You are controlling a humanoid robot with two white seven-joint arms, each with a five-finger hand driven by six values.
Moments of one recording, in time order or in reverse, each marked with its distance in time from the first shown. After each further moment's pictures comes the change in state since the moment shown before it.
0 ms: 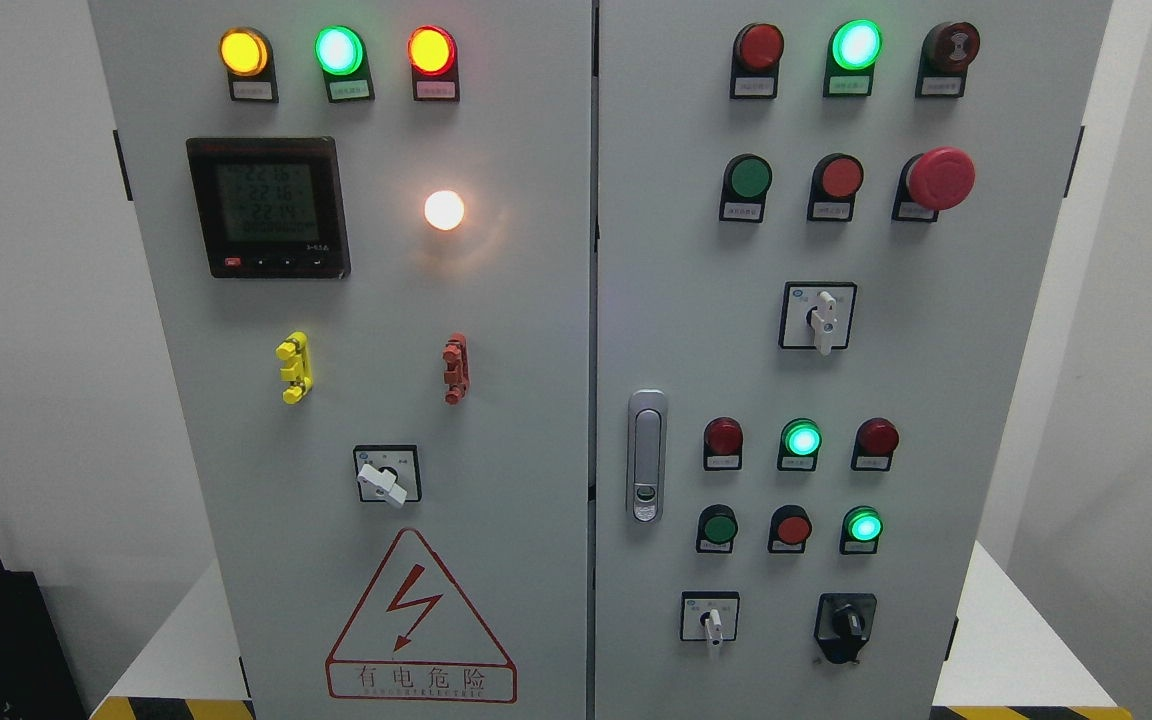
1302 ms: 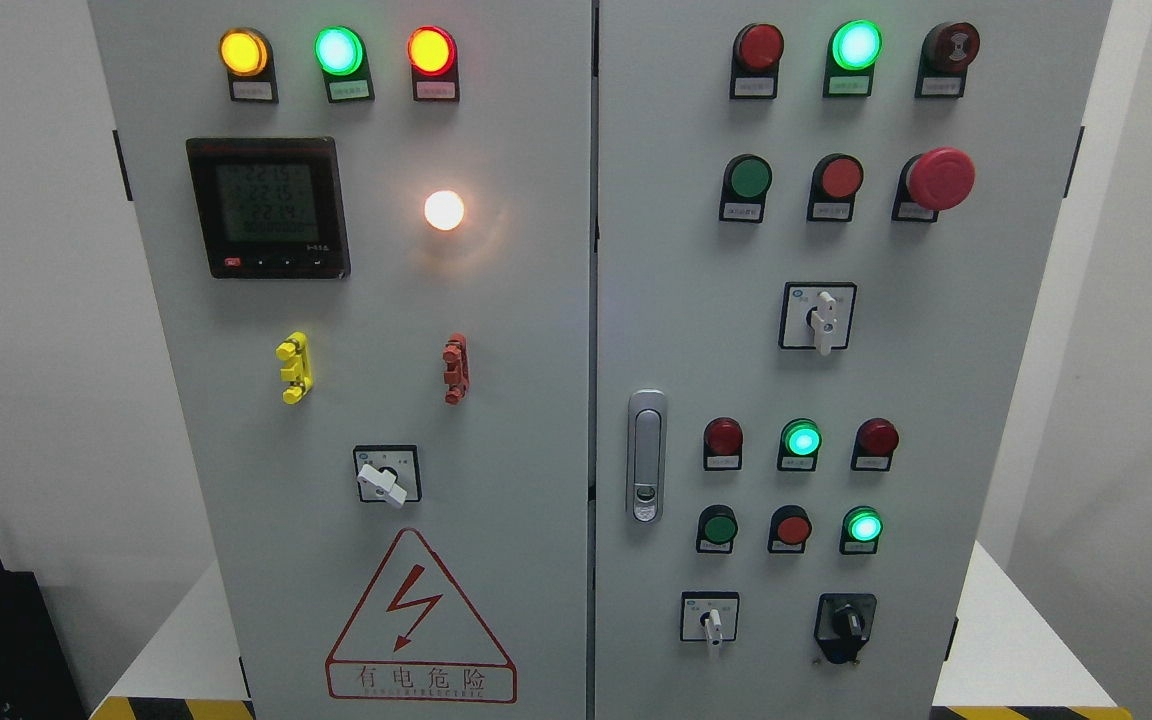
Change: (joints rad) left arm 0.000 0.000 0.000 0.000 0.000 0.000 0.000; right arm -0.024 -0.002 -0.012 -0.003 -0.004 0.002 0.033
